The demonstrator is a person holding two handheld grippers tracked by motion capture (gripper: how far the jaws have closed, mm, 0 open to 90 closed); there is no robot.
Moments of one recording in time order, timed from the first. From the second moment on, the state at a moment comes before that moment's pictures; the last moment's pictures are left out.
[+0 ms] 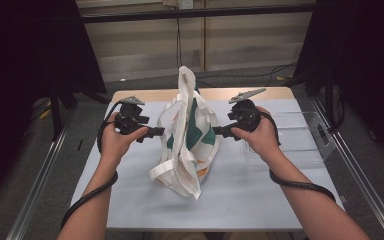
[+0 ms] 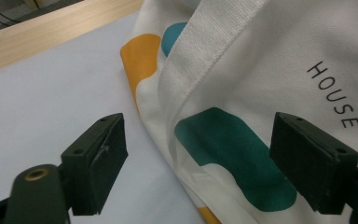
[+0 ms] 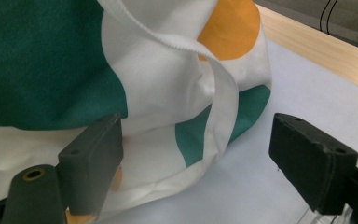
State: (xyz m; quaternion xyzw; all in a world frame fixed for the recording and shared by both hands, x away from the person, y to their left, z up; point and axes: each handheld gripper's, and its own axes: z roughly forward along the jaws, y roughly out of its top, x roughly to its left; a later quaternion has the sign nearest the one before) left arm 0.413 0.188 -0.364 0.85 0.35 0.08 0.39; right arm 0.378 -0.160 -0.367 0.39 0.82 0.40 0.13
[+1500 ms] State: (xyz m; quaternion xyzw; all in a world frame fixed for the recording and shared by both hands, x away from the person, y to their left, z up) left arm 0.424 0.171 -0.356 0.86 0.34 0.08 0.38; right arm 0.402 -0.134 -0.357 0.35 0.82 0.42 0.13
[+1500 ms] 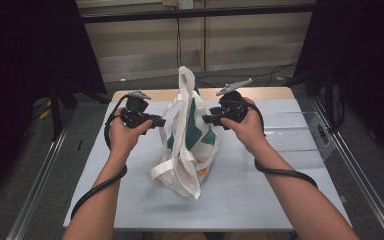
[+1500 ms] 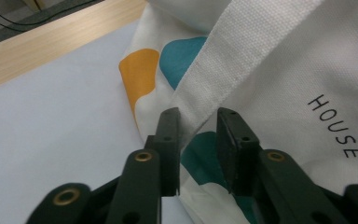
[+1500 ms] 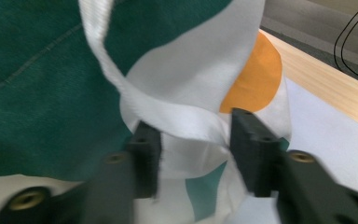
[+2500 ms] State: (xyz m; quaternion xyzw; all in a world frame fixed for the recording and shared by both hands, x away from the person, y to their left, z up) left arm 0.444 0.207 -0.380 0.83 0.42 0.06 0.35; right arm 0.411 -0.184 -0.387 0.46 0.79 0.39 0.09
